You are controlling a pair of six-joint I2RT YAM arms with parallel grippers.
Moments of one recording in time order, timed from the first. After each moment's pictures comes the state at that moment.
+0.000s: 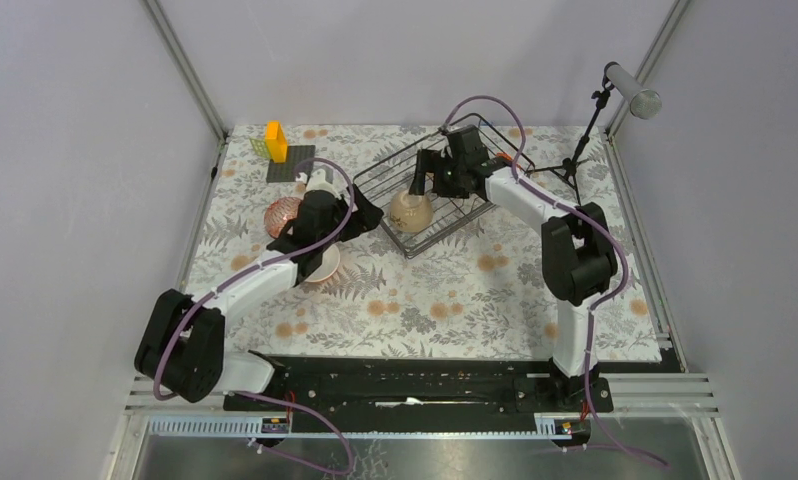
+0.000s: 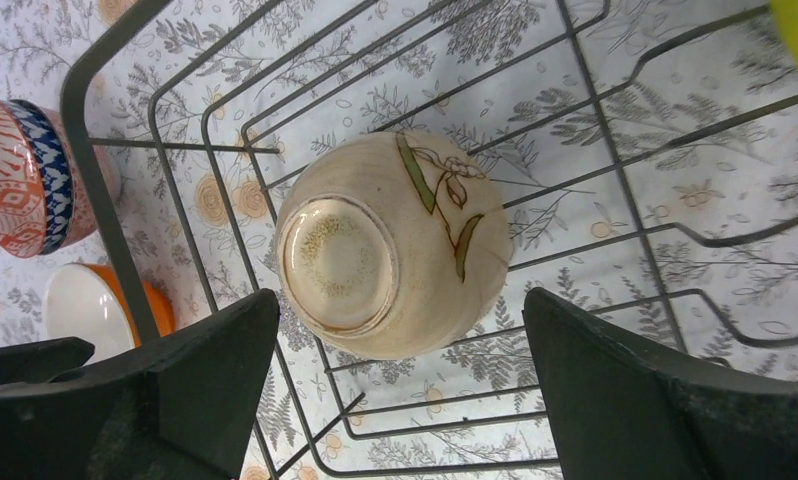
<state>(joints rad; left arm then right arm) -0.46 1.33 0.75 0.14 -0.03 -0.74 0.46 1.99 1.59 -0.36 -0.18 0.42</state>
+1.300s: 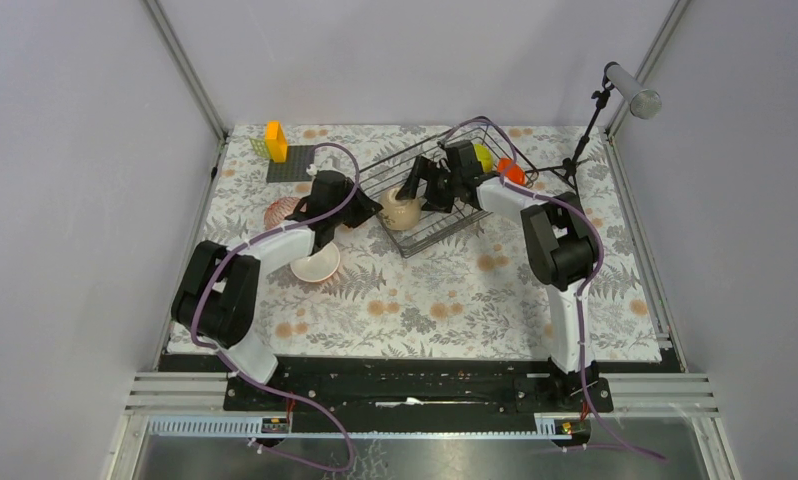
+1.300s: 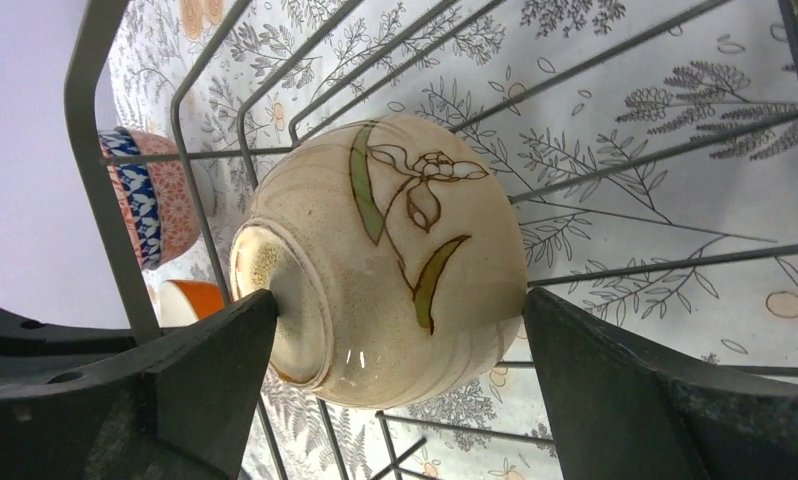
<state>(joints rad) -0.40 1.64 0.94 0.16 0.10 -0.88 0.43 2.17 1.54 -0.11 -0.41 0.68</state>
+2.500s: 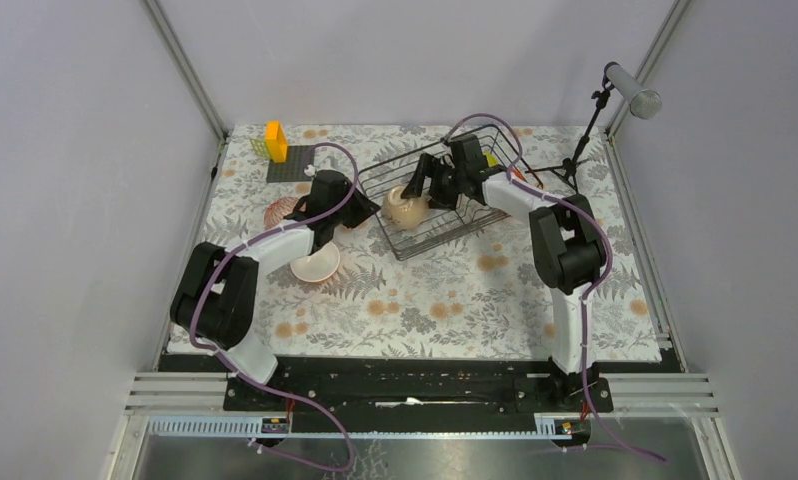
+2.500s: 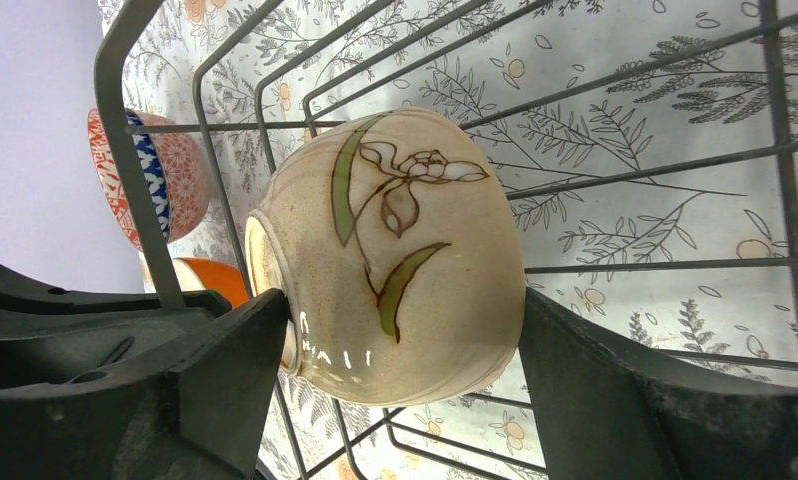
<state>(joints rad) -0.40 1.64 0.95 0.13 0.07 -0.91 0.42 2.12 1.55 -0.20 -0.43 0.66</state>
